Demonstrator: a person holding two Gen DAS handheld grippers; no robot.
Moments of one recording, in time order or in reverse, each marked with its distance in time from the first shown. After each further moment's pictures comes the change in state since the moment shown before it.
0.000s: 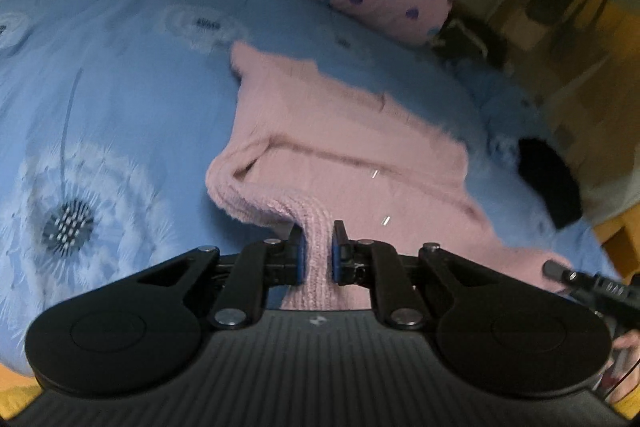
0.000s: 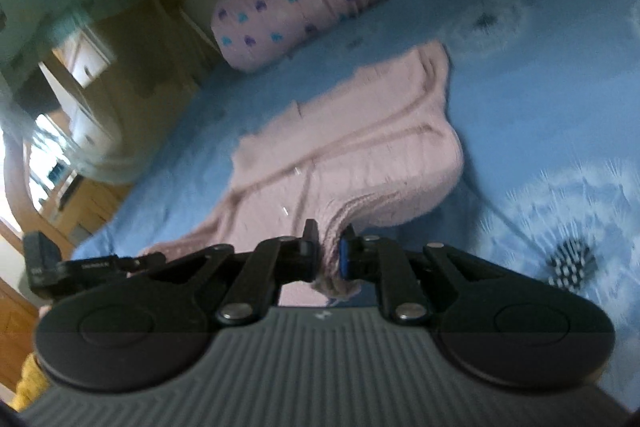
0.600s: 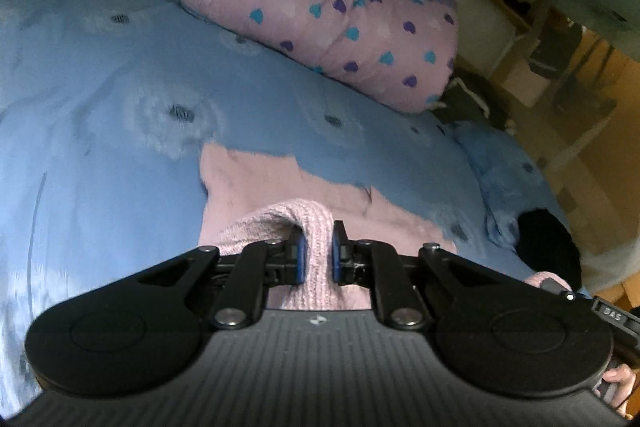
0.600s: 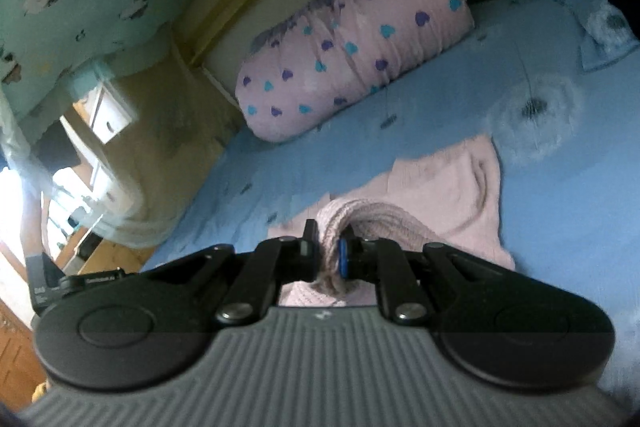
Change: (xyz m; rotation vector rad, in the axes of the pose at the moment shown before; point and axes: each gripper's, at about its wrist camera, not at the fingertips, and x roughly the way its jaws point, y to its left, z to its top) left arm 0.033 -0.039 0.111 -0.012 -0.143 0.029; right arm 0.045 0.011 0.088 -0.005 -0.166 0.065
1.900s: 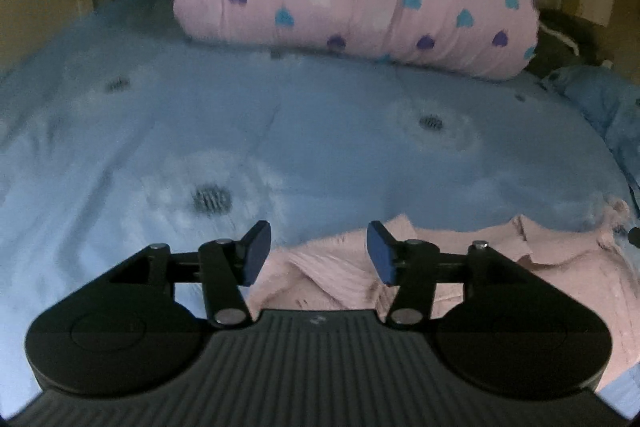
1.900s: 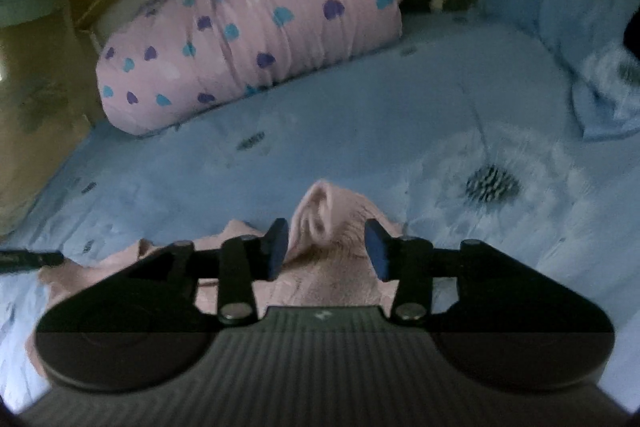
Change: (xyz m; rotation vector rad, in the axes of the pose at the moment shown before) left arm 0.202 0.029 0.069 0.311 0.013 0.275; right arm 0.174 -0.084 0.047 -0.194 0.014 -0.356
